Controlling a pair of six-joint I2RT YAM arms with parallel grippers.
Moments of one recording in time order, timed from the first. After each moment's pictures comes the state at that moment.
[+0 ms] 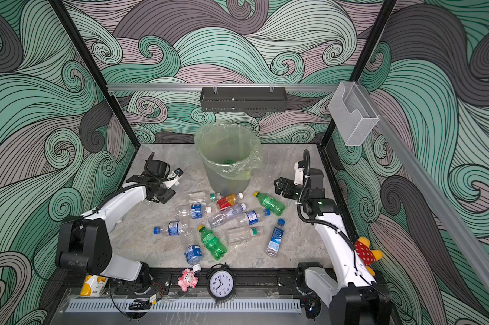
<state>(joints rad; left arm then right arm) -0.14 1.45 1.03 -0.64 -0.20 0.60 0.06 1.05 0.84 -0.46 -0.26 0.30</state>
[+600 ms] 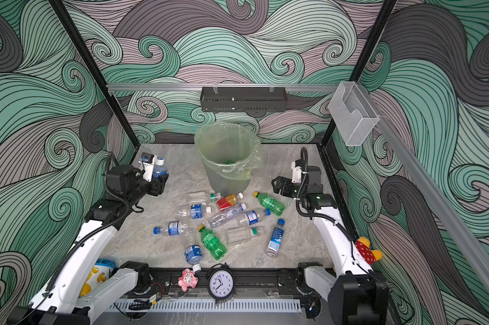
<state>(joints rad) -0.13 0.90 0.91 -0.44 0.04 0.11 0.06 1.12 0.89 -0.47 -0.33 0.30</state>
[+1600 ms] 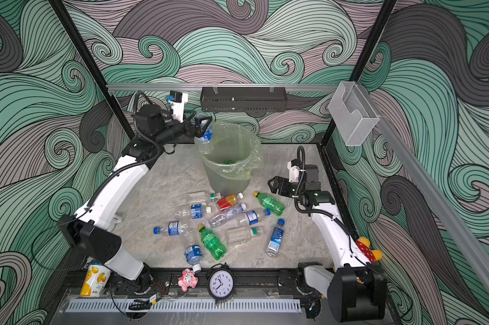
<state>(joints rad) -0.35 1.67 1.82 -0.22 0.37 -0.13 0.07 1.16 0.90 -0.49 -0.39 0.30</state>
